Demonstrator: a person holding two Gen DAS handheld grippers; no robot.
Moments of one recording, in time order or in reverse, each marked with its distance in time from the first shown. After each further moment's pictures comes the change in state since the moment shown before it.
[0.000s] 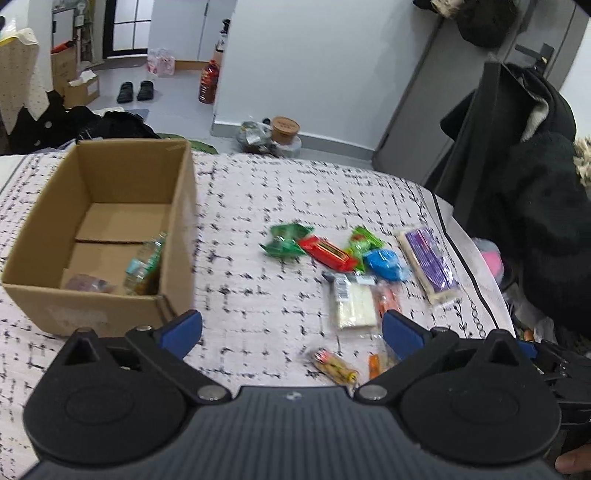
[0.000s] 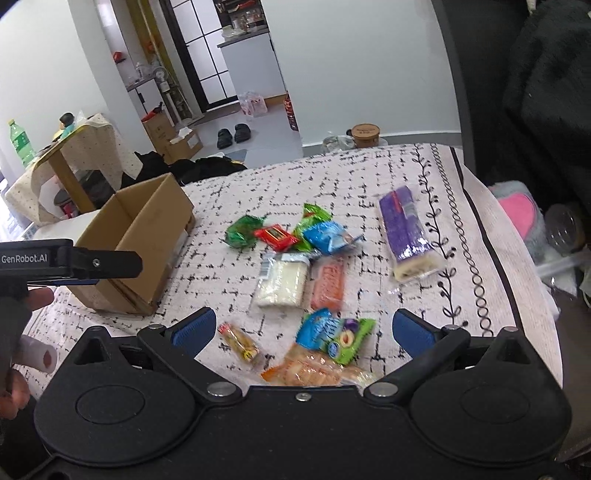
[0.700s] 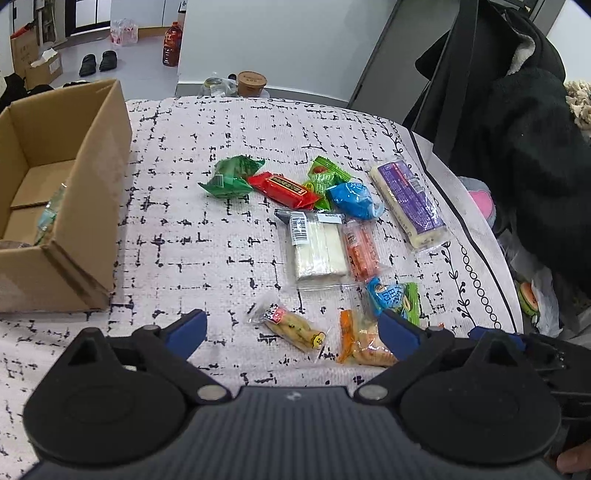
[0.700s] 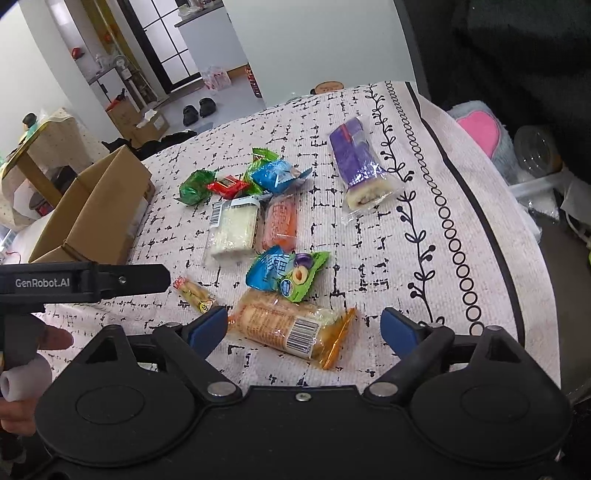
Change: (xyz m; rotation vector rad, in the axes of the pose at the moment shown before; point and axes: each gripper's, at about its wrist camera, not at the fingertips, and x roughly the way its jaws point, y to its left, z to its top) left arm 0.054 -0.029 -0.027 0.059 0.131 -0.064; right arm 0.011 -0.030 -0.032 0.118 0.112 -0.050
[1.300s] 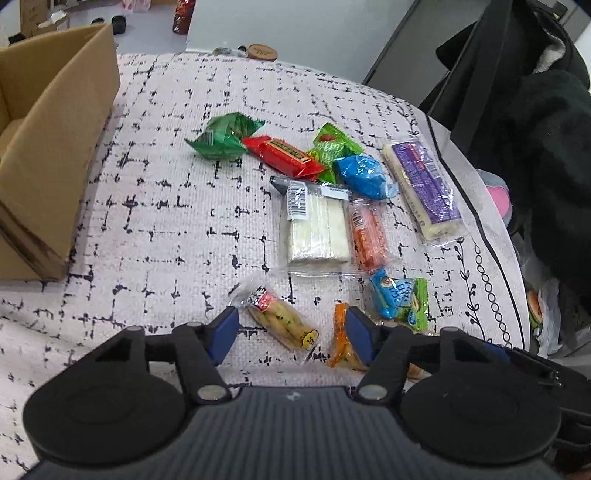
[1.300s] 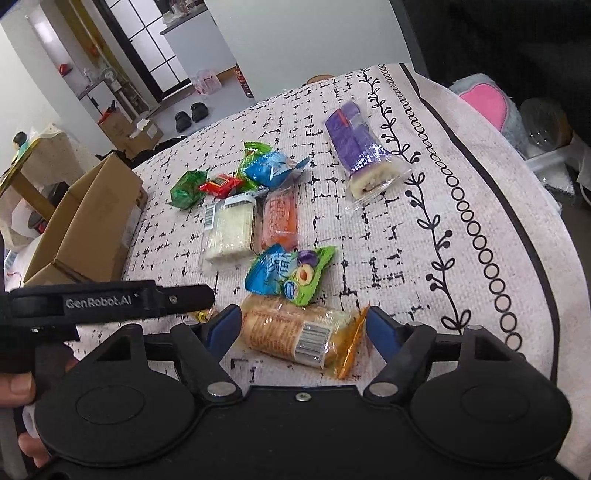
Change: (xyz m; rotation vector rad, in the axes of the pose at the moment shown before) left arm 0.041 0.000 -0.003 -0.100 0.071 -0.018; right arm 0.022 -0.001 0.001 0.076 0.003 0.015
